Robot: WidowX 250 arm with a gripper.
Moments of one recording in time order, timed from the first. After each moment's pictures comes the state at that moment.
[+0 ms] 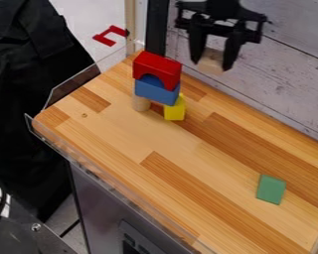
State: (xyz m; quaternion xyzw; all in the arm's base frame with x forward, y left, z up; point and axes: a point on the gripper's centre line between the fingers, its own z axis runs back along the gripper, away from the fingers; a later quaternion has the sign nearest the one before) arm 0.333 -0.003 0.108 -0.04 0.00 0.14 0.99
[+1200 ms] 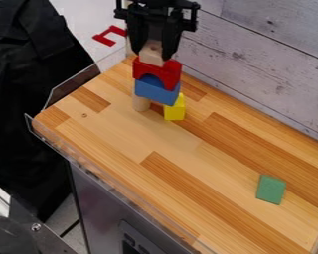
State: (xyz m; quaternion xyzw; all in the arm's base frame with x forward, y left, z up) arm 0.304 0.053 0.111 -0.03 0.02 0.13 0.99
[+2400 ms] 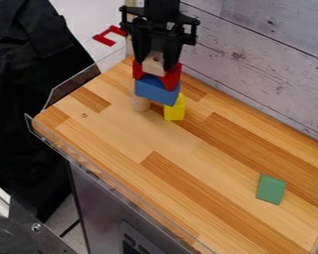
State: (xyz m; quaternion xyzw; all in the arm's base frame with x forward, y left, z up) arm 0.317 0.058 0.090 -0.03 0.03 0.12 0.99
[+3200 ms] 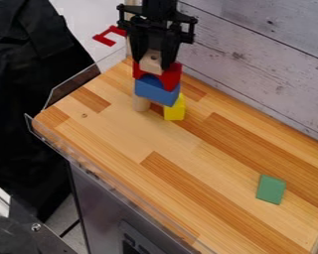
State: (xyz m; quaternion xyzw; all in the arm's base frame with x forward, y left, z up) arm 0.317 0.064 0.090 -0.03 0.03 0.13 0.99
